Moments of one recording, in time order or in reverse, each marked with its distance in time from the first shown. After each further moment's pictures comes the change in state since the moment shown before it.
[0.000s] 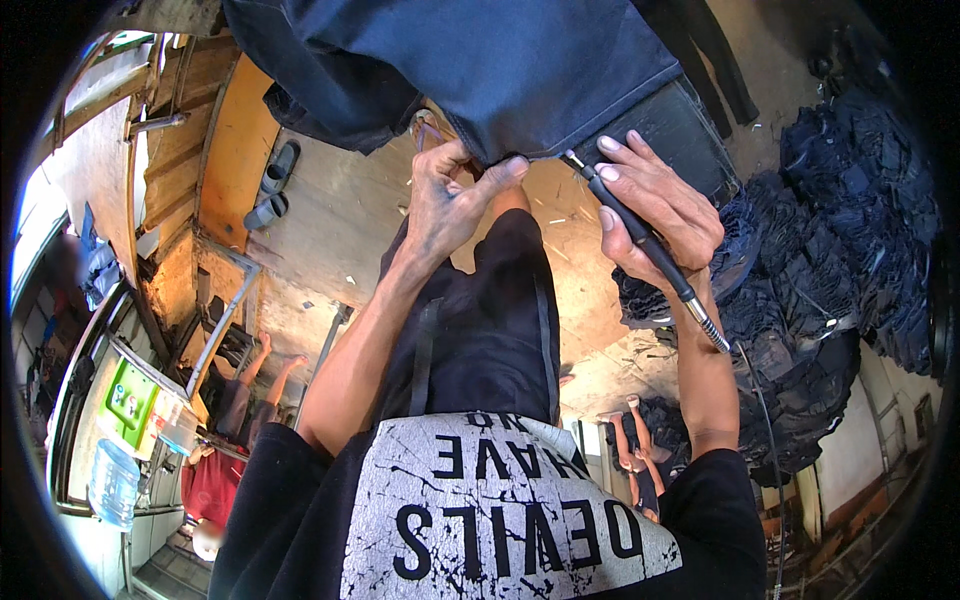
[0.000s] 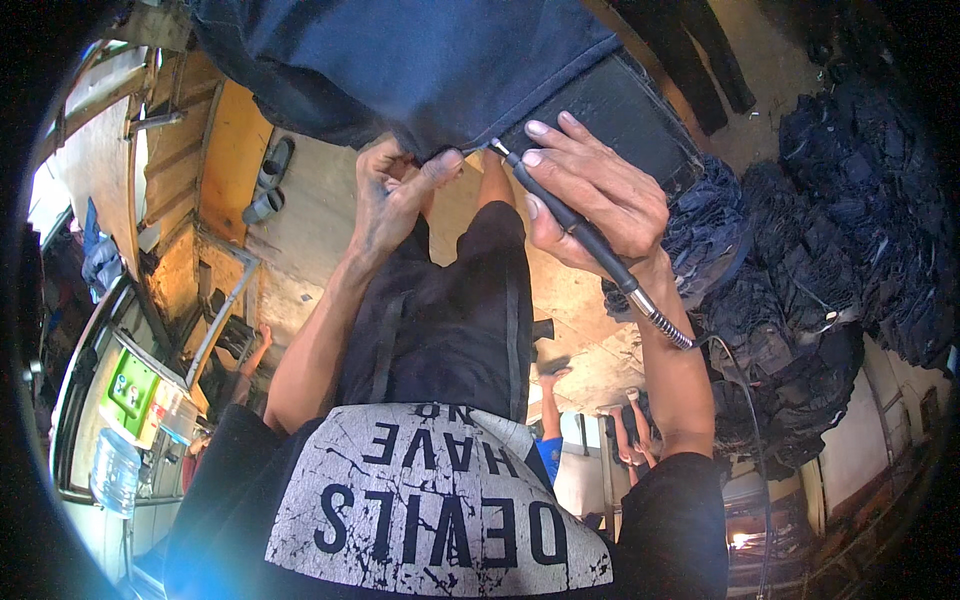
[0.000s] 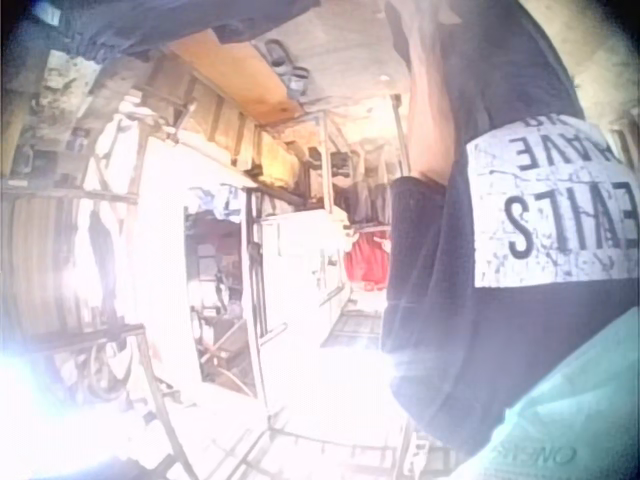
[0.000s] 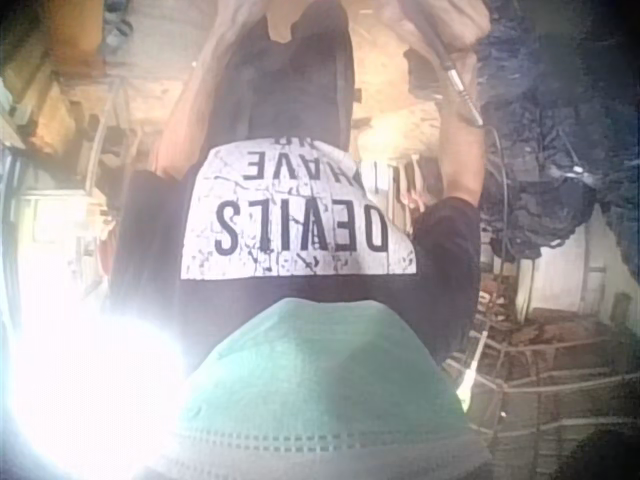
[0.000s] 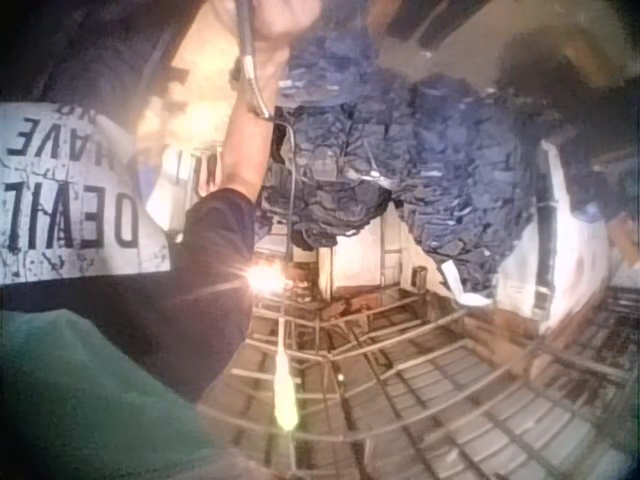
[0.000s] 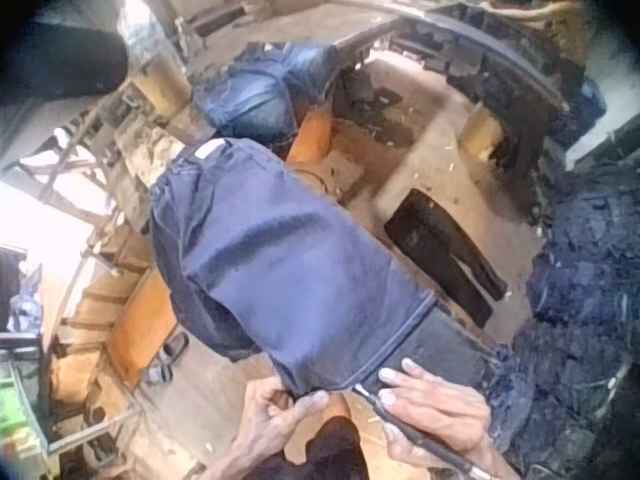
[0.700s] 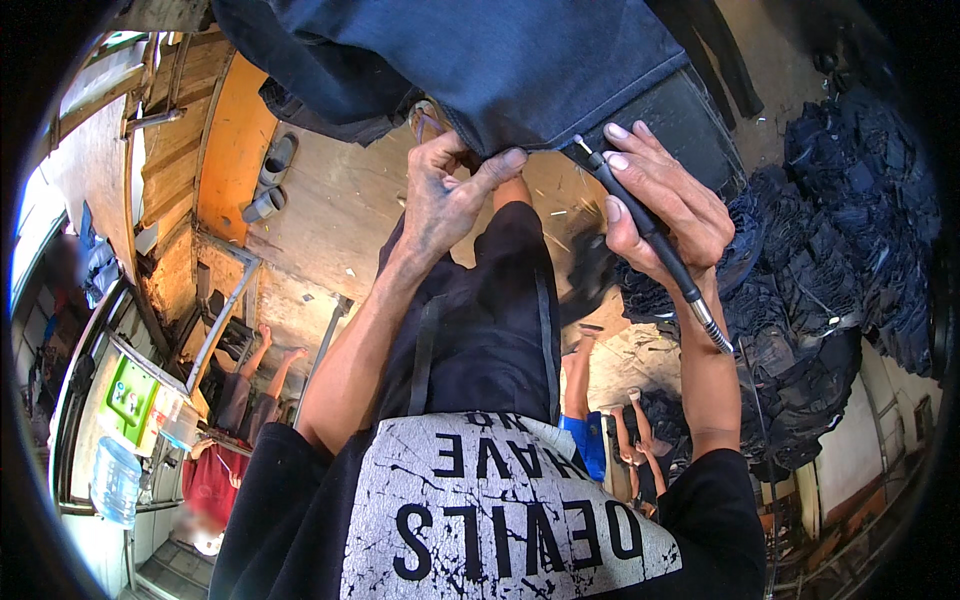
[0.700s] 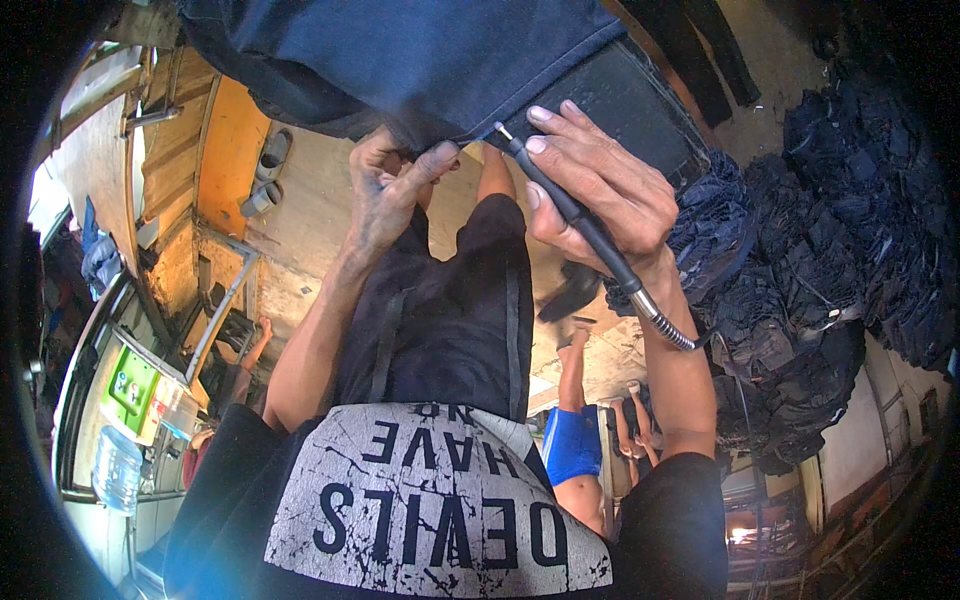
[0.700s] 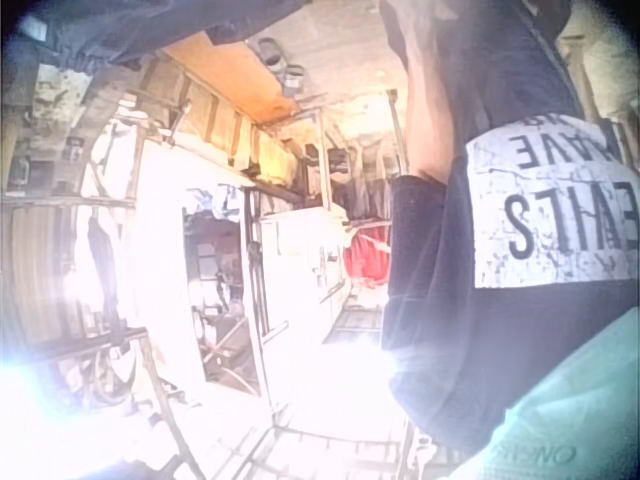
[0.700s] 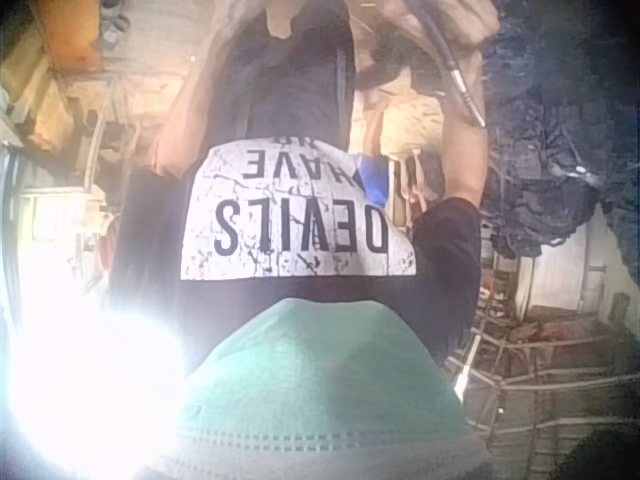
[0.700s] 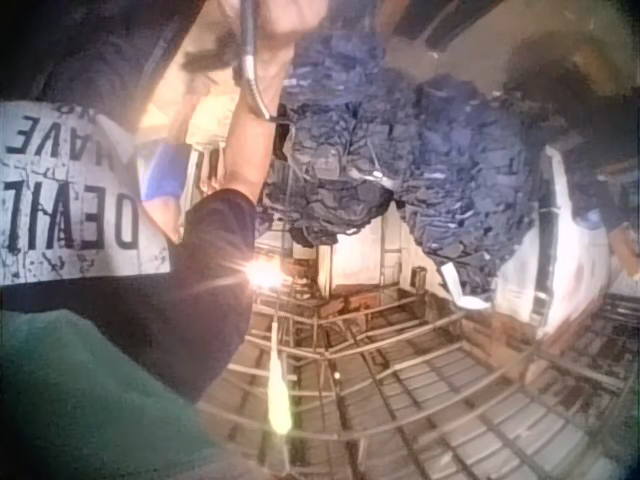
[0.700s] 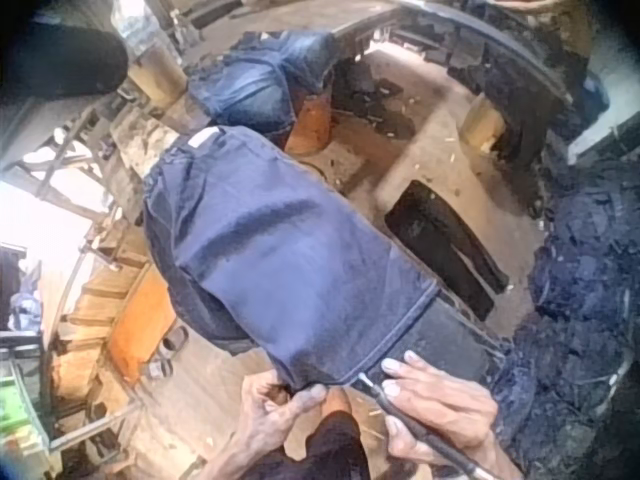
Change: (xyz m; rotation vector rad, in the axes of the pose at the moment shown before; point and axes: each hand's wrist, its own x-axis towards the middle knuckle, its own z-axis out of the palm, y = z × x) left_hand -0.001 -0.007 0.005 -0.074 -0.004 0.004; right_hand -0.001 0.002 0.000 0.020 0.028 0.020
